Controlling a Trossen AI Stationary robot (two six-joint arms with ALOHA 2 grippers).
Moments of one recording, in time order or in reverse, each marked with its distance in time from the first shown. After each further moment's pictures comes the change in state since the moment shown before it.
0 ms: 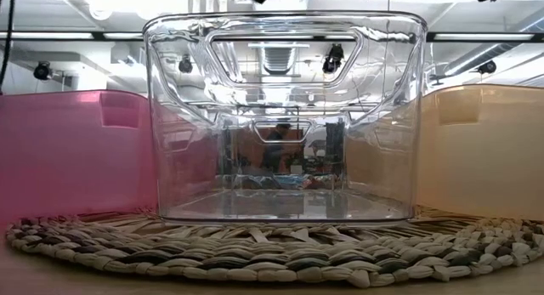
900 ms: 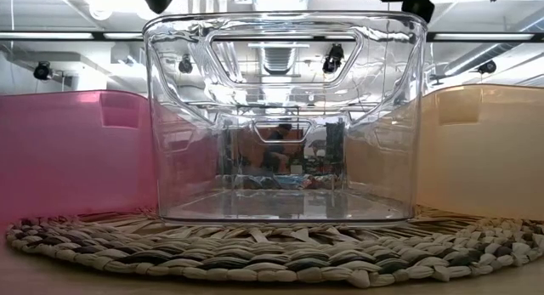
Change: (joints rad) left arm 0.039 -0.612 -0.435 -0.160 -0.073 -0.046; right arm -0.002 0.364 0.000 0.244 0.090 0.075
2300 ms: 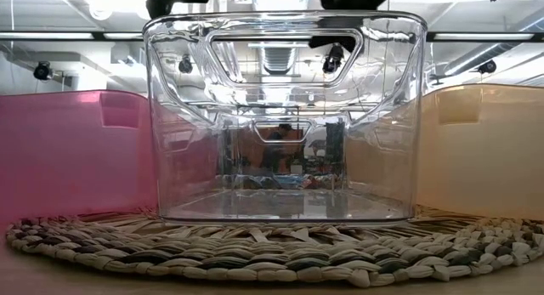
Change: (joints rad) left arm 0.330 -0.039 0.043 -0.012 0.190 0.060; right arm -0.172 0.596 0.410 0.008 -0.001 -0.143
